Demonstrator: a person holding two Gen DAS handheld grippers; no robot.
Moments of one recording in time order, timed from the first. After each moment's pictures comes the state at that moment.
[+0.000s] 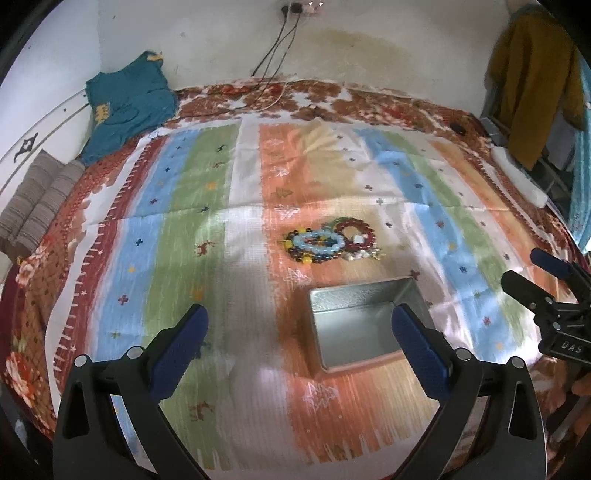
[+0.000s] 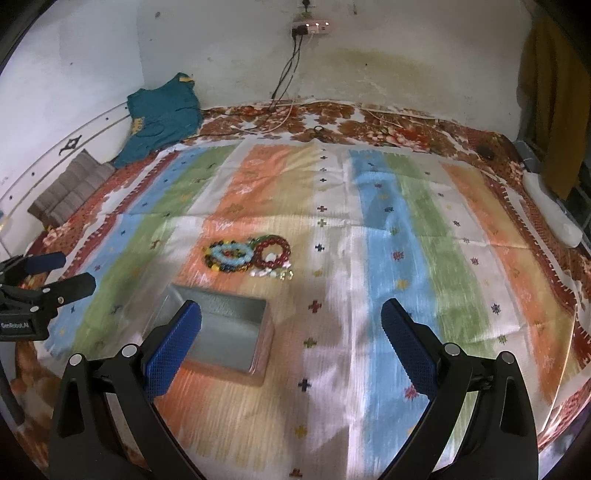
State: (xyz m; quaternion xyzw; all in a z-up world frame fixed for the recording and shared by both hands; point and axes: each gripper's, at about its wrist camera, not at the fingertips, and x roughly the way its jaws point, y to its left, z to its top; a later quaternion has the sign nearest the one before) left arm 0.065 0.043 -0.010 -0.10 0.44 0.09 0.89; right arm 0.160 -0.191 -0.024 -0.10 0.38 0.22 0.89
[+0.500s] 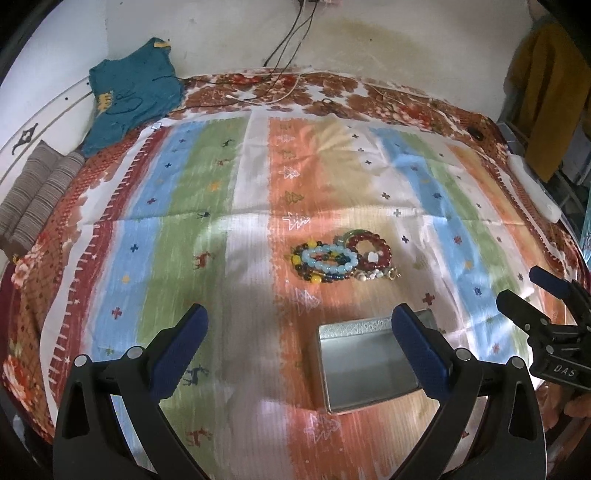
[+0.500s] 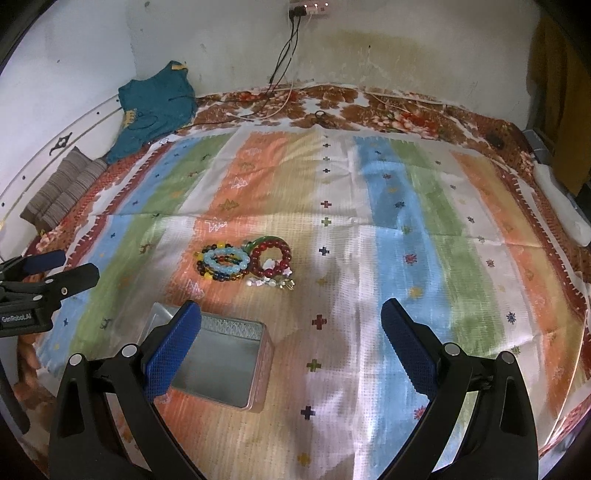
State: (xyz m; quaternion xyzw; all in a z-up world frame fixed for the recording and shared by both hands) left arm 0.105 0.057 -0.016 -0.11 0.45 0.11 0.88; right arm 0.201 -0.172 -0.034 -0.09 0.41 0.23 0.88
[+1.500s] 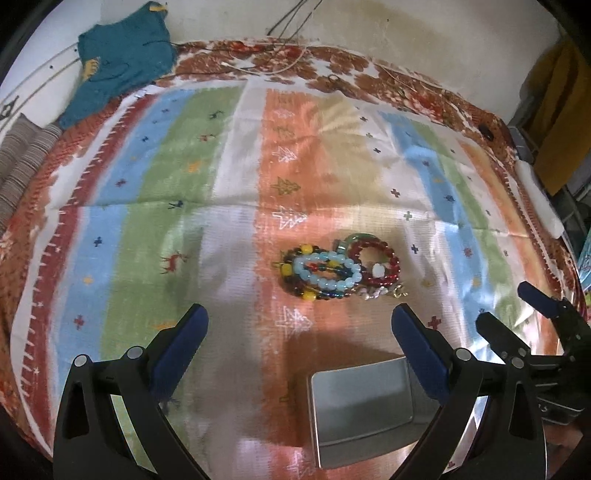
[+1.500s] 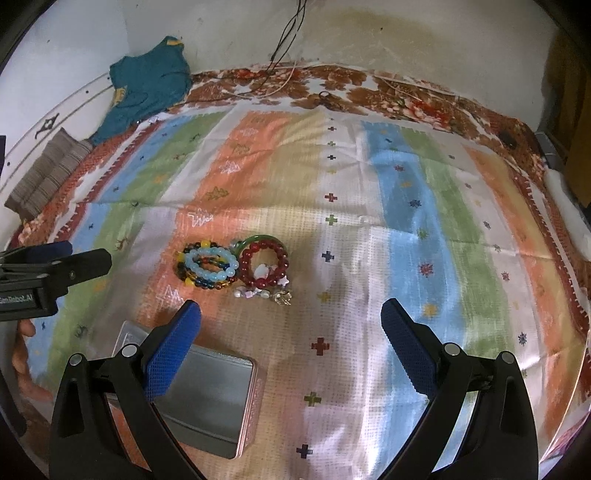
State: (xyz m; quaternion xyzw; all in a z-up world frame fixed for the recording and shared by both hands) left arm 0.171 0.082 -0.051 -0.16 0.49 0.09 0.85; right arm 0.248 -0.137 -0.064 -0.12 0.44 0.21 0.86
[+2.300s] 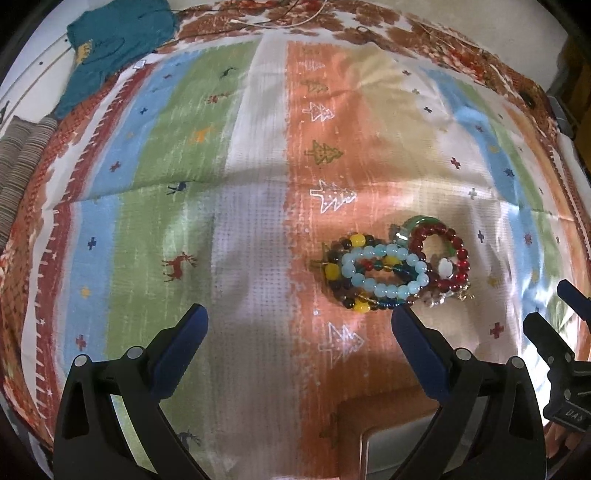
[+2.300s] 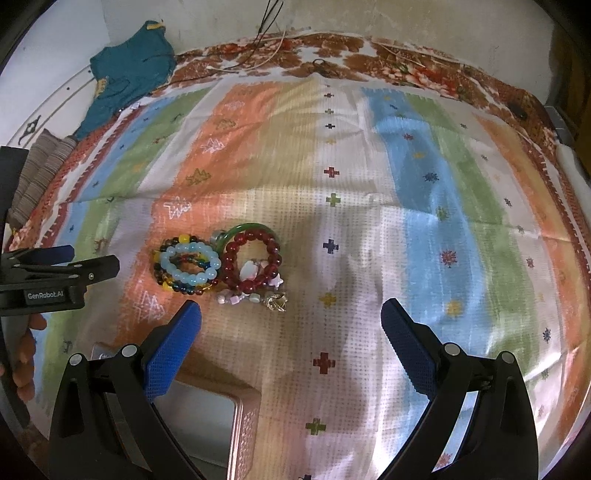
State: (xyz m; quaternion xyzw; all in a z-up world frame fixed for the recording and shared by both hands) left arm 0.222 0.104 -0.108 -0.13 0.57 0.12 0.80; right arm 0.288 -0.124 -0.104 -0.11 0.49 0.21 0.84
